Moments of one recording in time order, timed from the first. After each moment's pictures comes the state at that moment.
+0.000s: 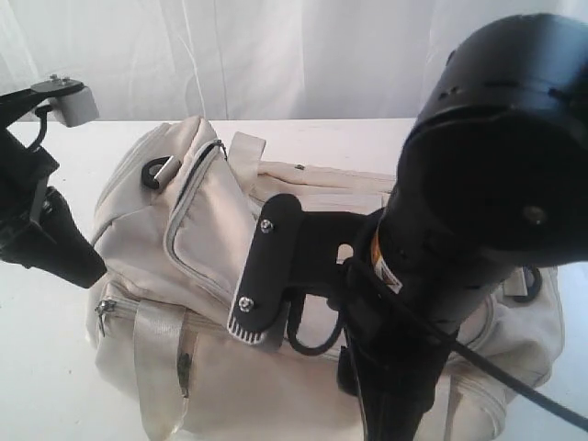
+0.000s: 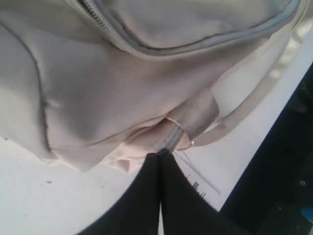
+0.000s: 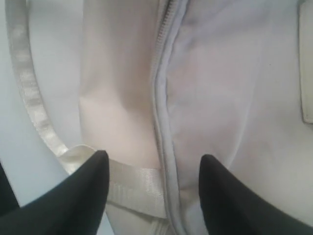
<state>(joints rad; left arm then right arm) -0.27 1.33 -1.10 -0.50 1.28 0.74 1.16 1.38 -1.09 -0.20 1.15 -0.27</state>
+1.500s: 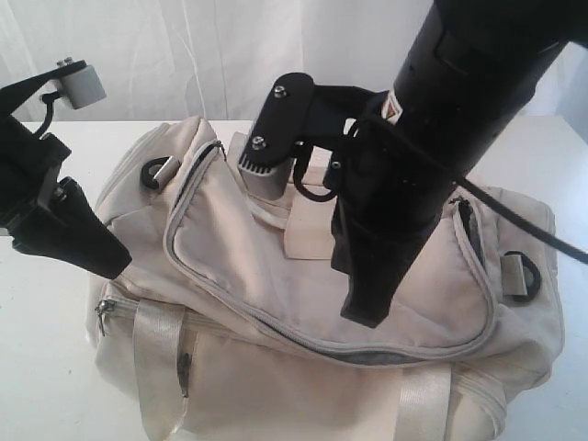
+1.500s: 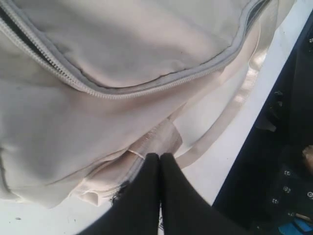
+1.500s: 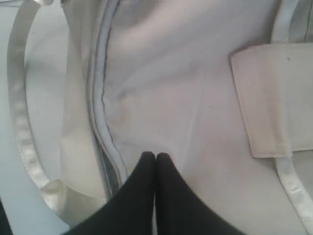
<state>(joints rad) -0.27 1.33 -1.10 -0.63 1.28 0.78 0.89 1.46 -1.30 0.05 1.17 -0.58</state>
